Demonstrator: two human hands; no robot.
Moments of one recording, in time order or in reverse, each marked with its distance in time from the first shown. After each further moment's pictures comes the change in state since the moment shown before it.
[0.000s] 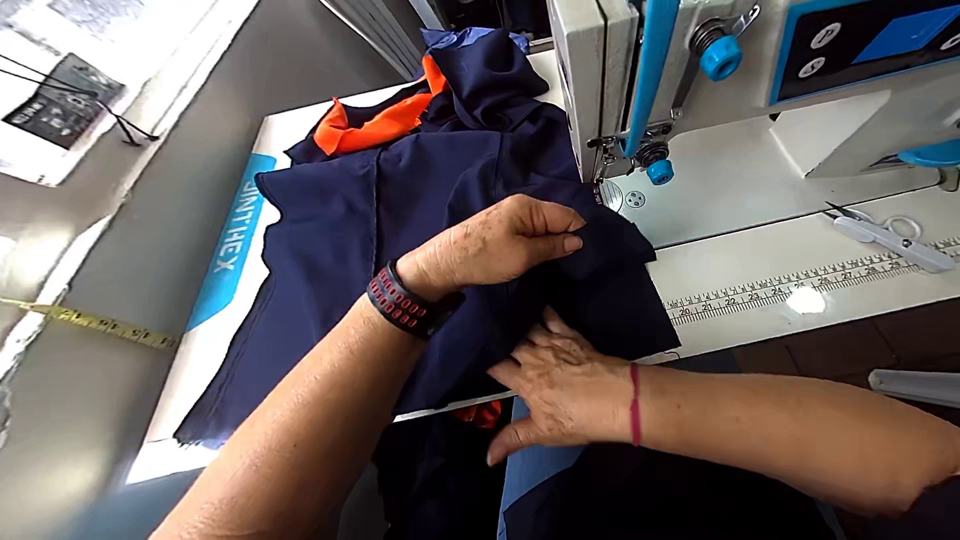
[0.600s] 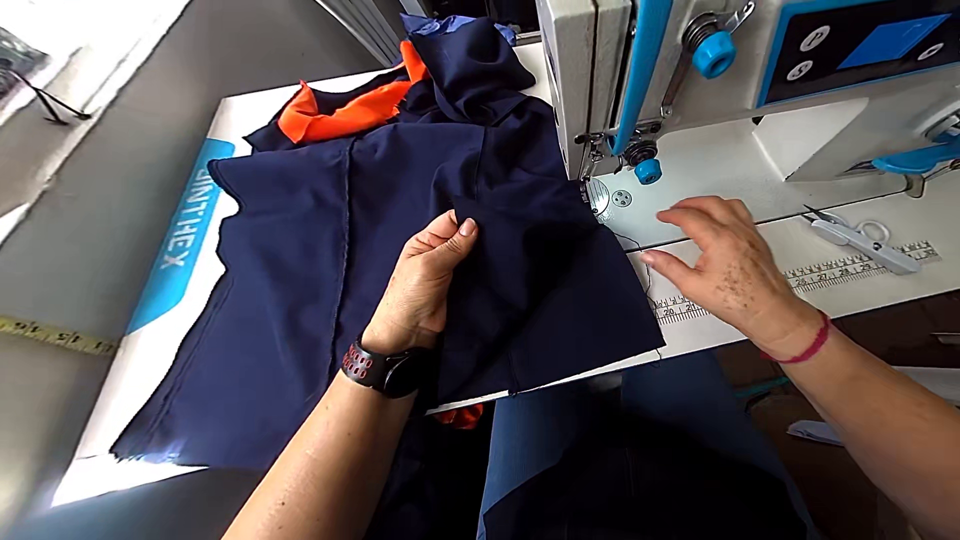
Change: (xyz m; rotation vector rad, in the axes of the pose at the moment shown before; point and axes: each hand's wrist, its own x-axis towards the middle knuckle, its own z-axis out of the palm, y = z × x) left_hand -0.048 -0.016 0.049 -0.744 0.898 -0.363; right_hand -0.099 0.093 -0.065 -0.242 0.814 0.435
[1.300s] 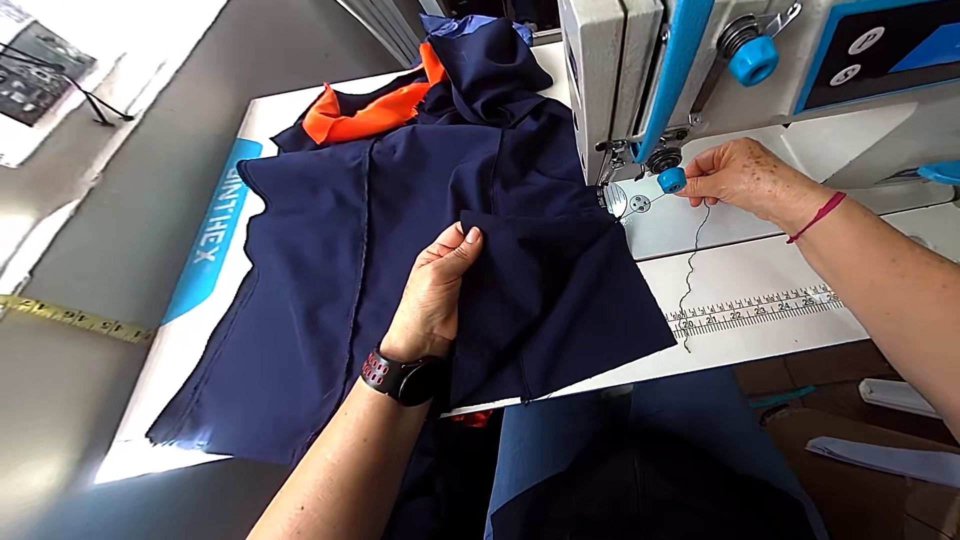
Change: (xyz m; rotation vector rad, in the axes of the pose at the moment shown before) left_hand -0.001 -0.007 -0.003 -0.074 0.130 -0.068; right_hand 0.104 0.056 -0.006 0.323 -0.378 0.412
